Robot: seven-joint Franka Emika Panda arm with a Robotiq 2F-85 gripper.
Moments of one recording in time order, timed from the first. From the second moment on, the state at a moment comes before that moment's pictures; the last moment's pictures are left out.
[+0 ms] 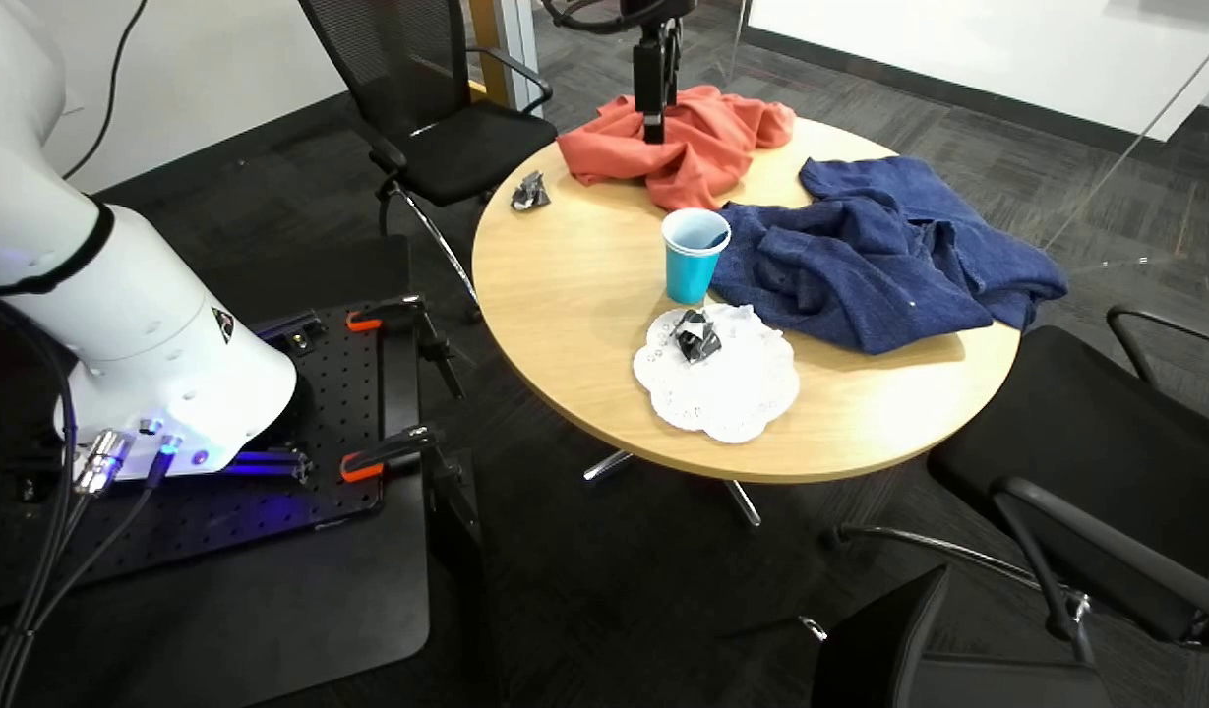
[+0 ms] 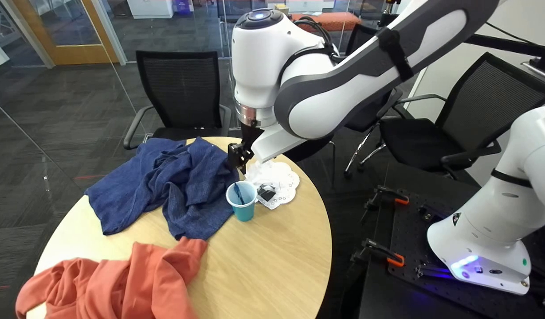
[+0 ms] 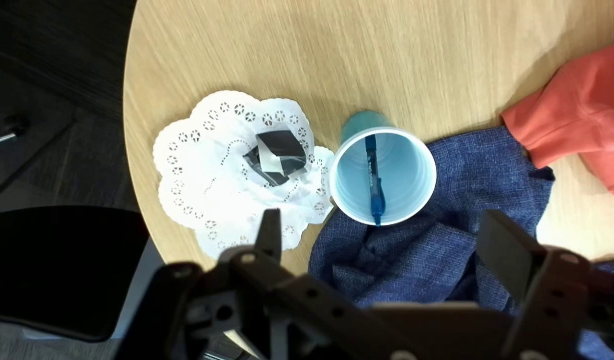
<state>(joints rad) 0.09 0.10 0.13 -2.22 -0.15 2.39 0.82</state>
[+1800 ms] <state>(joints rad) 0.17 0.46 0.02 -2.07 -0.08 2.60 0.69</state>
